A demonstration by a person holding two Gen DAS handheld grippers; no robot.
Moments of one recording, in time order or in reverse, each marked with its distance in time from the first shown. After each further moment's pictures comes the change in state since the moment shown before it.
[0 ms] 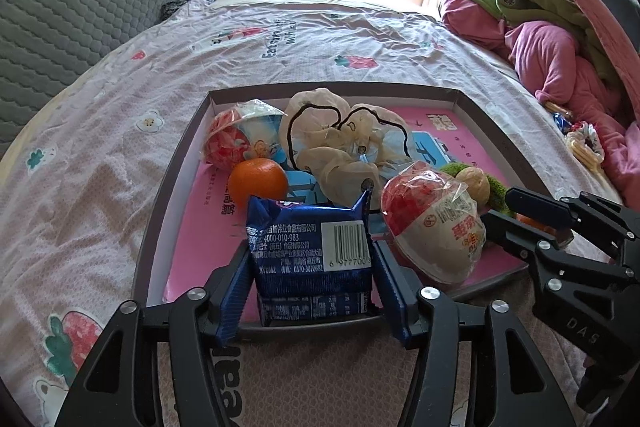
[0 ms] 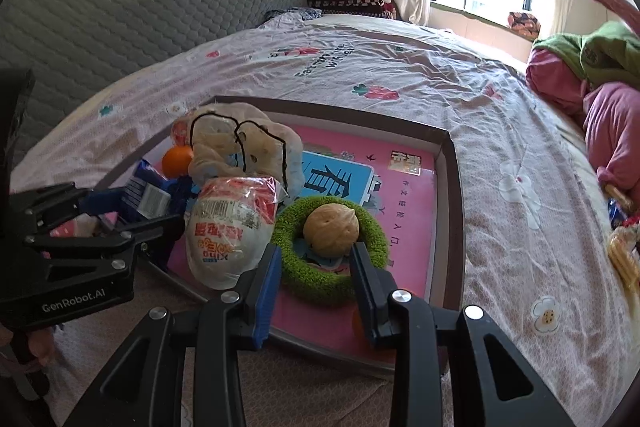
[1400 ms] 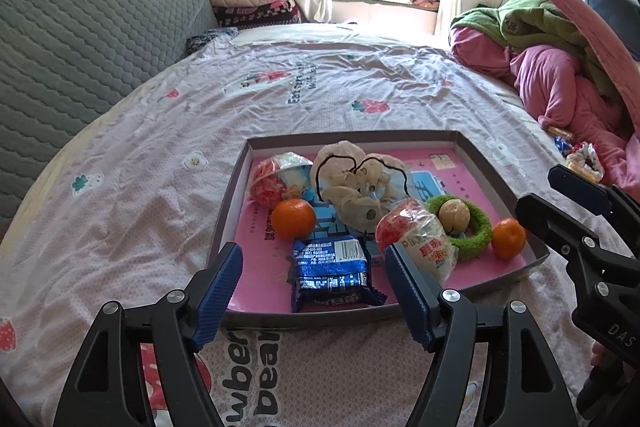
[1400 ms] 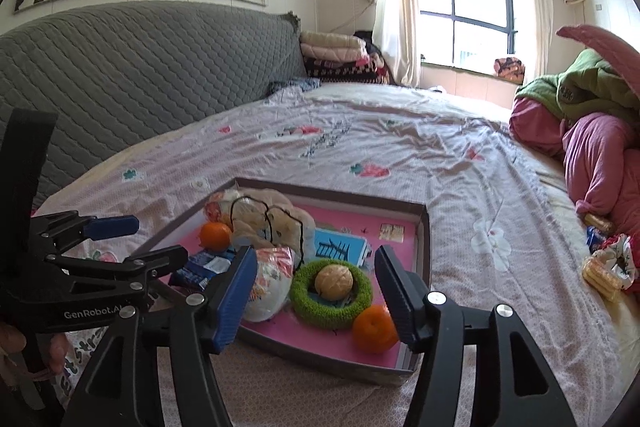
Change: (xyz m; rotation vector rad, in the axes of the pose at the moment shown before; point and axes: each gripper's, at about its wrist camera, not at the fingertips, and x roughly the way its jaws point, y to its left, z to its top) left arm -0.065 0.001 0.006 0.001 -0.122 0.079; right arm -0.073 0.008 0.005 0.010 -0.274 -0.010
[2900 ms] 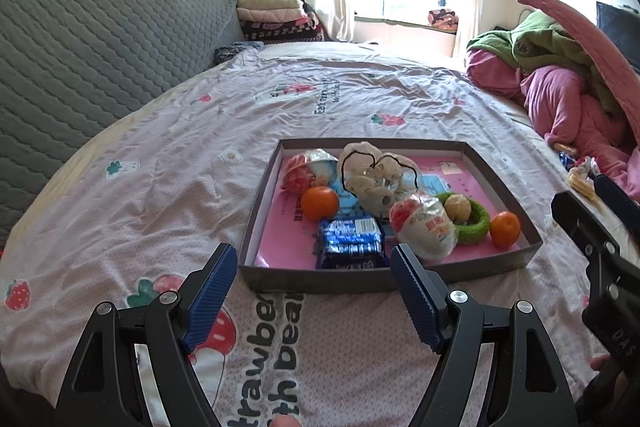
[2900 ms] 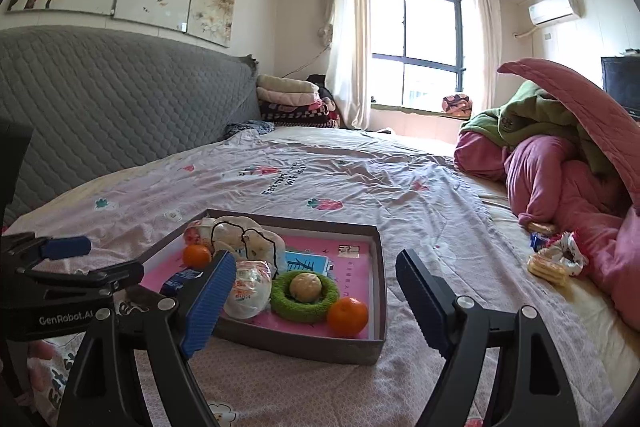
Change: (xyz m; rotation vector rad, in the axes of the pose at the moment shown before) left arm -0.044 0.010 -0.034 -0.053 -0.069 0.059; right arm -0.053 0.025 -0.024 0.029 -0.162 -0.198
